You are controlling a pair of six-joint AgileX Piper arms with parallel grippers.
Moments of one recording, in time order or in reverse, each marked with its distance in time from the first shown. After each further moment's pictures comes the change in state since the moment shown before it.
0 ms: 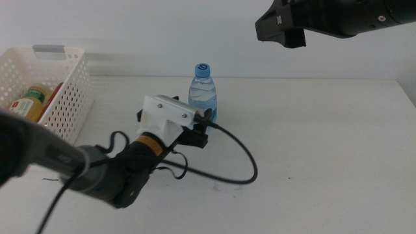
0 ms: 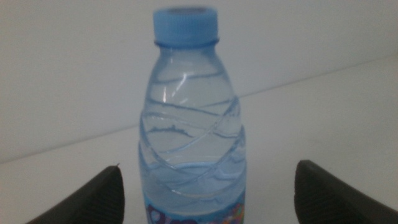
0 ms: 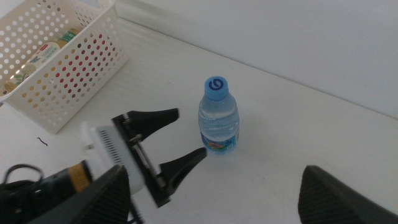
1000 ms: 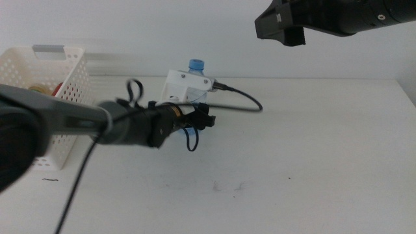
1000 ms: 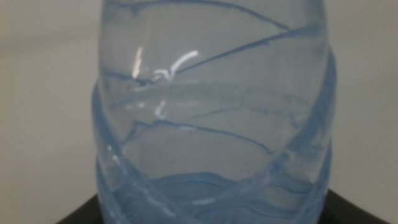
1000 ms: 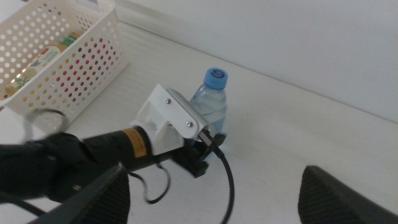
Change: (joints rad) left arm 0.002 0.059 -0.409 -0.206 0.780 0.115; right arm 0.000 0.000 0.000 0.000 -0.010 0.000
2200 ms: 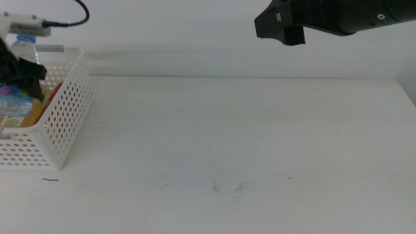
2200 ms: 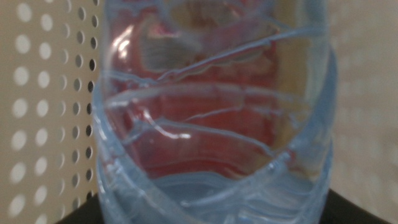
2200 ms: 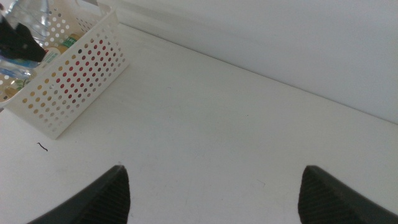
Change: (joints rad) left arm 0.670 -0.209 -0.430 0.153 1.275 0.158; right arm 0.000 0.000 0.000 0.000 -0.005 0.000
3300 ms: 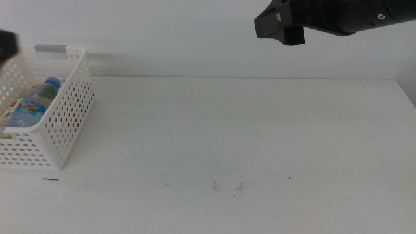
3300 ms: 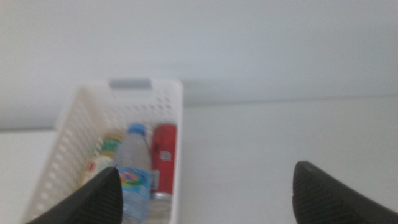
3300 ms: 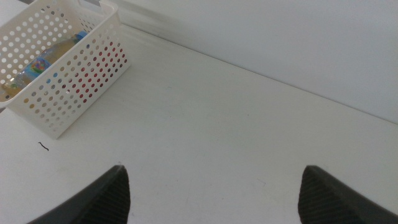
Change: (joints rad) left arm -0.238 -1.039 0.620 -0.020 -0.318 -0.213; right arm 0.000 0.000 0.000 0.000 0.000 0.000
